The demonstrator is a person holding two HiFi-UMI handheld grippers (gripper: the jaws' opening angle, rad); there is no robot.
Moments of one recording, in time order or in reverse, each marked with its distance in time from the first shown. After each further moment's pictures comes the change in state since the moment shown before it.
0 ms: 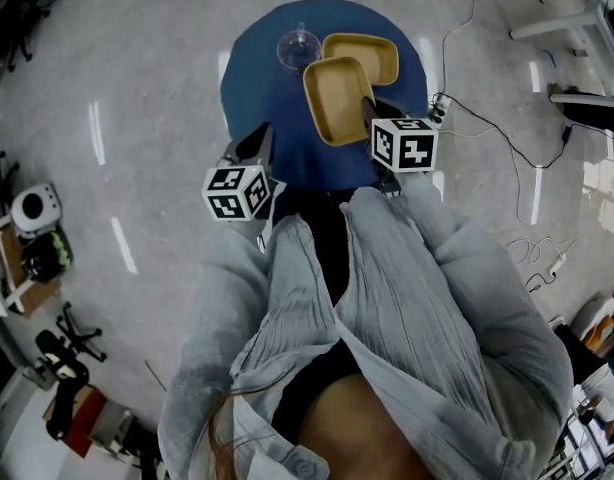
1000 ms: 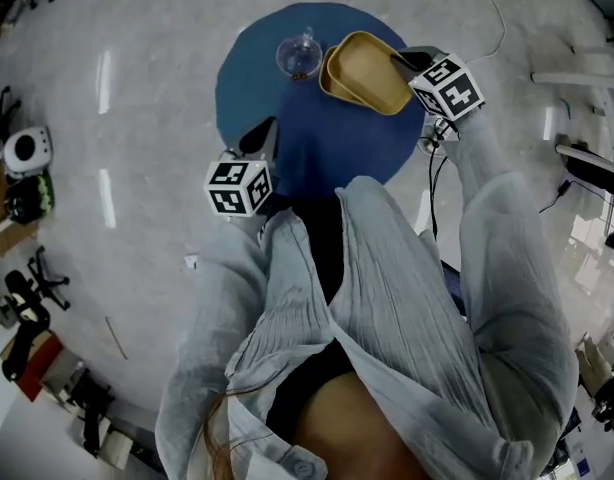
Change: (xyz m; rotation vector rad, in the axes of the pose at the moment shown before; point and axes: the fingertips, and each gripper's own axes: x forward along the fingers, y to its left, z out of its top) left arm 0.046 -0.041 0.013 -0.091 -0.031 0.140; right arm 0.055 -0.097 0.112 -0.824 0.190 0.329
